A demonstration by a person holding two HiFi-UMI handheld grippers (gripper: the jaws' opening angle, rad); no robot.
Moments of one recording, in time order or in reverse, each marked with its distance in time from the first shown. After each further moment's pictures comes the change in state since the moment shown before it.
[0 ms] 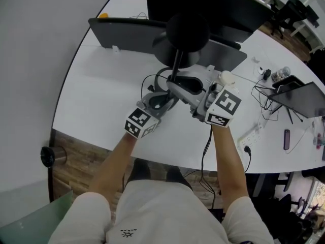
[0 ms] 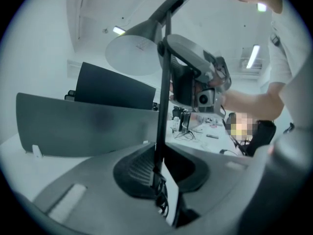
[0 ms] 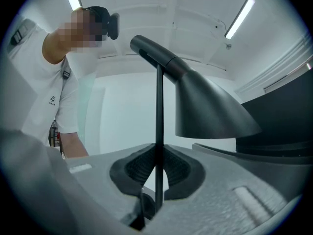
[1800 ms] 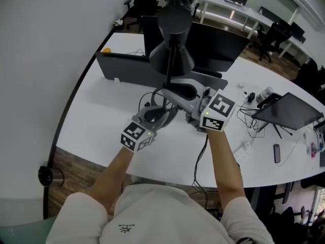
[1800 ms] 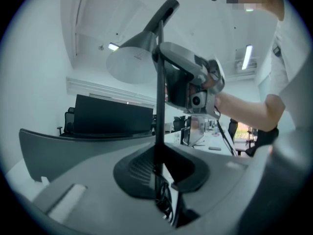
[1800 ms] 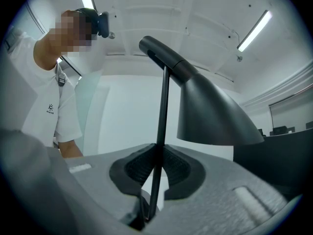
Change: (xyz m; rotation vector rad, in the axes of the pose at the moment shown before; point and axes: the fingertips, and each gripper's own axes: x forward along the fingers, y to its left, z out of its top) left arm -0.033 -0.027 0.119 0.083 -0.127 0.032; right arm -0.007 0.021 0.122 -0.120 -0.021 0.000
